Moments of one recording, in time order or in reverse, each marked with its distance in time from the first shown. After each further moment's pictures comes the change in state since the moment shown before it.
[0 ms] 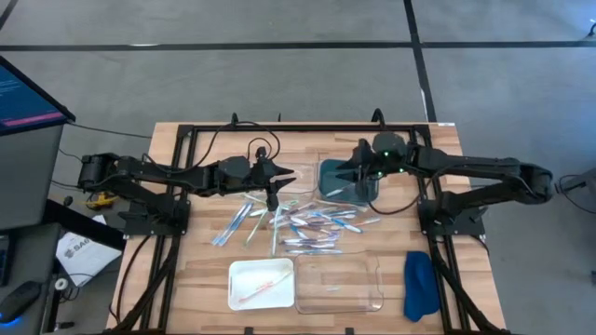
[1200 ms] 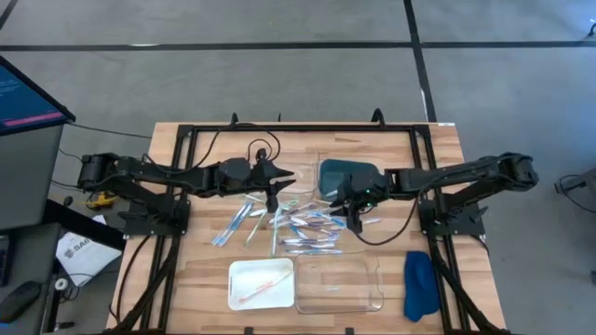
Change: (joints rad) left arm -0.014 0.000 0.000 -0.004 0.000 -0.017; right arm 0.301 0.163 0.002 -0.028 0.103 0.155
